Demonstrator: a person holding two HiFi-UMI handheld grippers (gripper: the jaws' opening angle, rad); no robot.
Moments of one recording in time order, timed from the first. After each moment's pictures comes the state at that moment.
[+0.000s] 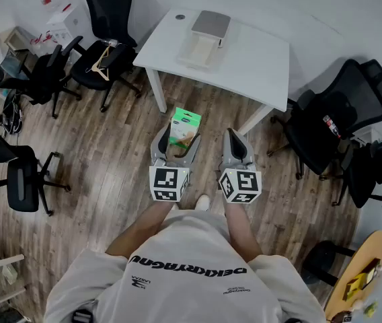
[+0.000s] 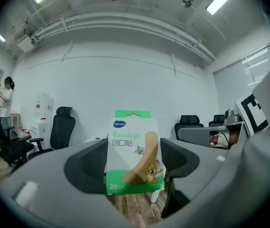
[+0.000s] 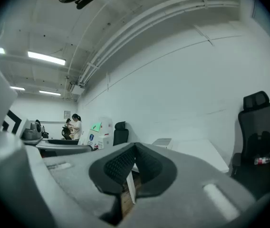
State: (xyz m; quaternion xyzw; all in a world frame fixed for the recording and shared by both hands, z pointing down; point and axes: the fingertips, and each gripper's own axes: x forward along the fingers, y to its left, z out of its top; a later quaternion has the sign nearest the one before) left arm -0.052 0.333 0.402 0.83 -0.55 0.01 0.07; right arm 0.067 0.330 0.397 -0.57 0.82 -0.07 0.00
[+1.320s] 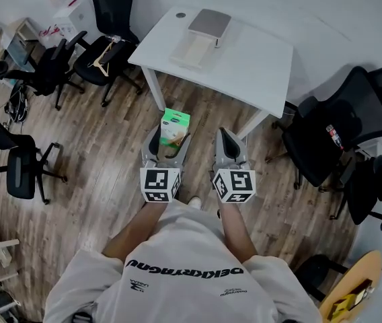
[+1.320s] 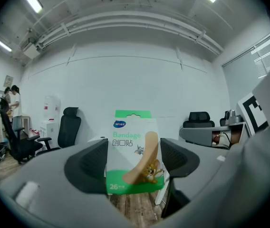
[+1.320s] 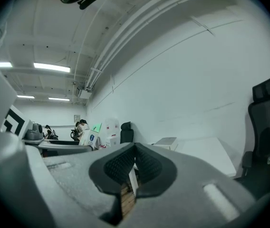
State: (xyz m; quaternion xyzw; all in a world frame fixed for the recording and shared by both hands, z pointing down) left arm -0.001 0.313 0.414 0.80 -0.60 0.02 0.06; right arm 0.122 0.299 0.412 -0.51 0.85 -0.08 0.02
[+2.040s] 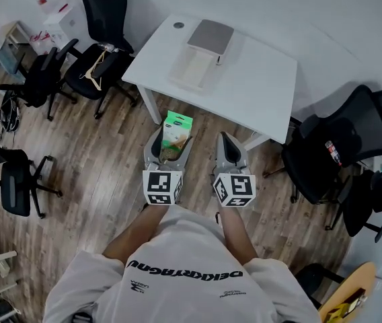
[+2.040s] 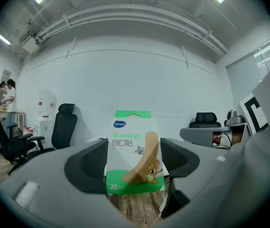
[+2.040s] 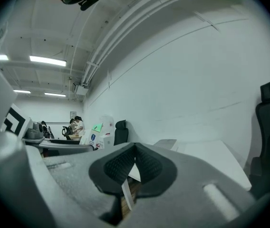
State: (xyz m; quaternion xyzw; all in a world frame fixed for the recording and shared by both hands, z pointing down) left arm -0.025 0.183 0.432 0.80 -0.59 0.02 0.08; right arm 0.096 0.173 0.426 -0.53 0.85 -0.07 0.00
